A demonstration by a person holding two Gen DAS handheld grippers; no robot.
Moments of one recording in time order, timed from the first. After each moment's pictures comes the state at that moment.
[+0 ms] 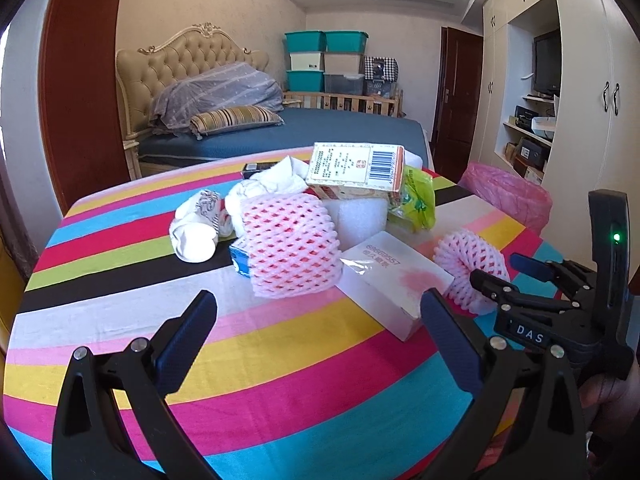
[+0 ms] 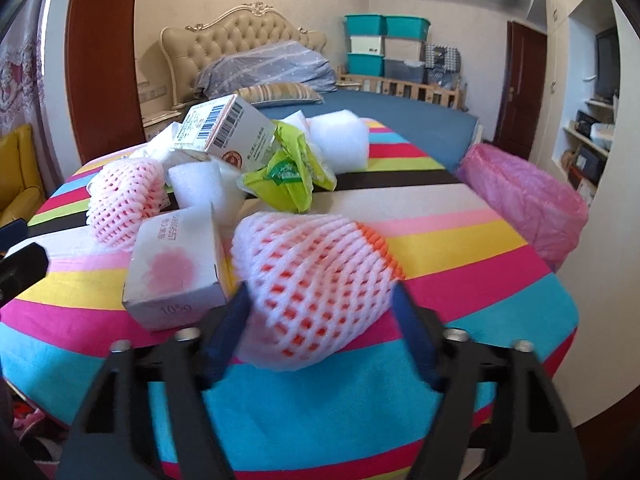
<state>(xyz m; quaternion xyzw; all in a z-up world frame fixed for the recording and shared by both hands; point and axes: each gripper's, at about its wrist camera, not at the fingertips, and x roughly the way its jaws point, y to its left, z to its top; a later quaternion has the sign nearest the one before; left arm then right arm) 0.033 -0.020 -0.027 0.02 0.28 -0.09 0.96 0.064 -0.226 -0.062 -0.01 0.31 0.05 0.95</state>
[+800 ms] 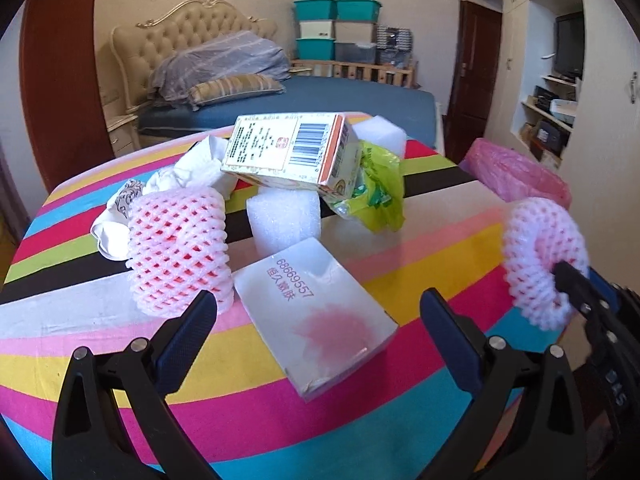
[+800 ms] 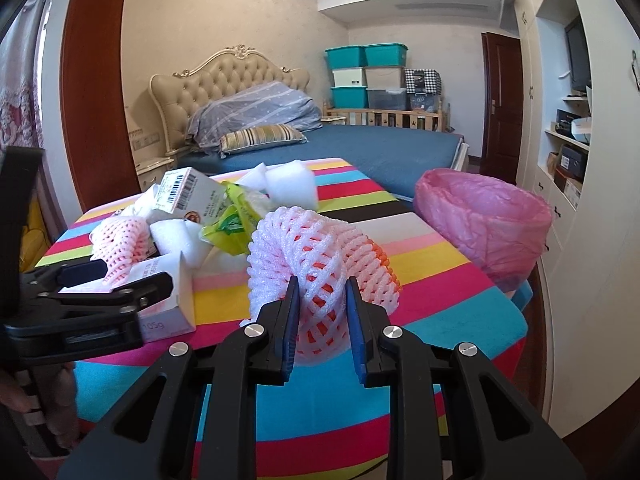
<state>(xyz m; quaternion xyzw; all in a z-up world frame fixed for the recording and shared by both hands) 0.099 -0.114 -0.047 0.01 0.35 -0.05 0.94 0.032 -0.295 -0.037 0.04 0.24 0.04 0.97</state>
